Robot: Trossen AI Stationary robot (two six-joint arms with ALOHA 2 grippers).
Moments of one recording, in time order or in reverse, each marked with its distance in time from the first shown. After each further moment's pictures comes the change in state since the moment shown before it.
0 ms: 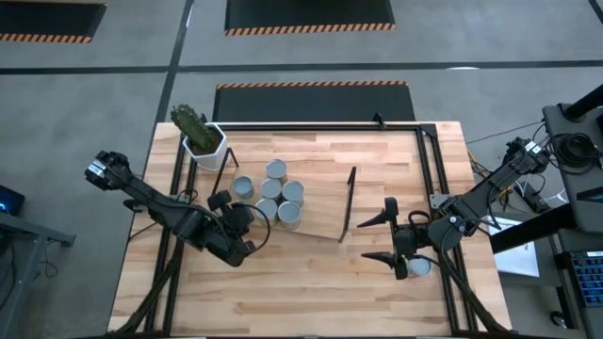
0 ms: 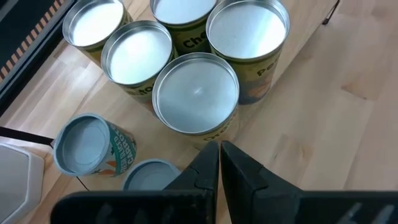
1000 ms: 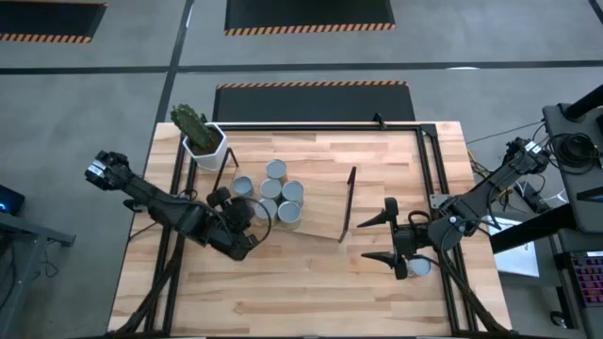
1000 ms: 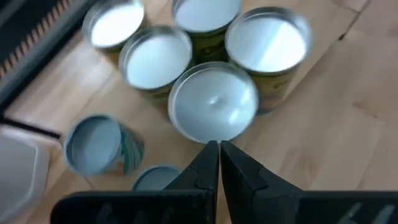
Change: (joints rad) left arm 0.032 0.000 0.010 -0.015 -0.021 -0.047; right arm 0.000 0.000 0.000 -0.001 0.000 -0.010
